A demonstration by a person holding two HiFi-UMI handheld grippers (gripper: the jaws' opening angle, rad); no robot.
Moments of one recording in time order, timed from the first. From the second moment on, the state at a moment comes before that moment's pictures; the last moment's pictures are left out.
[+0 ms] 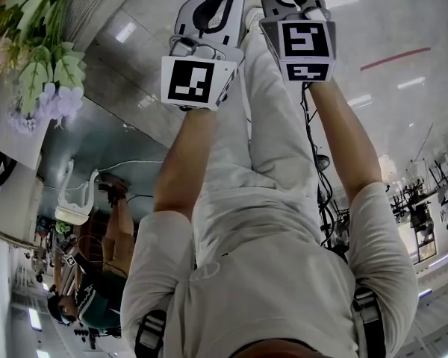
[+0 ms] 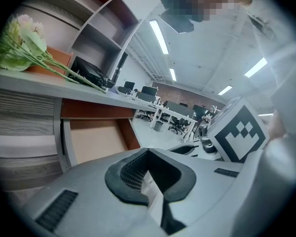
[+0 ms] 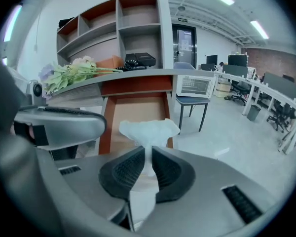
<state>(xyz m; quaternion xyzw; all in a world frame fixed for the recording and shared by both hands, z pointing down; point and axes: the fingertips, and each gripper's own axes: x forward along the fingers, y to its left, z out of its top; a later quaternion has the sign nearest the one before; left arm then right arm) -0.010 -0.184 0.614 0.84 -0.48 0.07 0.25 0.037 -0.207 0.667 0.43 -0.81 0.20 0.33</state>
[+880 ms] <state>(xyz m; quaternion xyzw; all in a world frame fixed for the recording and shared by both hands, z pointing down) -0.021 -0.195 0.527 0.84 -0.49 0.06 0.23 0.050 -0.208 0.552 0.47 -0.81 0.20 0.28</state>
